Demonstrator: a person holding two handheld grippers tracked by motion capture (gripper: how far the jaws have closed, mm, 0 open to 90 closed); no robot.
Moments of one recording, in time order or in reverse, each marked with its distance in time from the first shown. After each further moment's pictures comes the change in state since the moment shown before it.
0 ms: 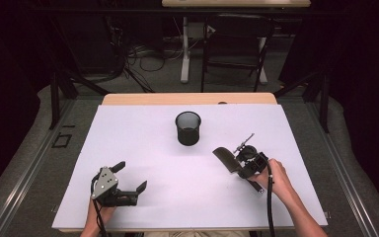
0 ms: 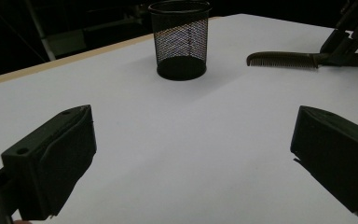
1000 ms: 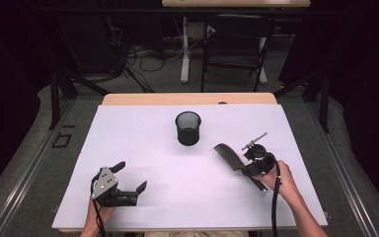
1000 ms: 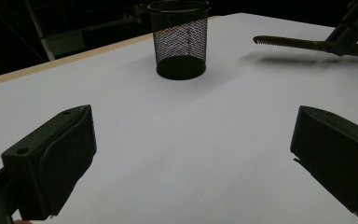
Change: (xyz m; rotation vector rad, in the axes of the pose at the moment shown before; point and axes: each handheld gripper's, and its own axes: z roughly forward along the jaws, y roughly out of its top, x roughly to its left) left arm 0.000 0.000 -0.001 0.004 -0.002 0.008; right arm -0.014 -0.017 -0.010 -0.119 0.077 0.109
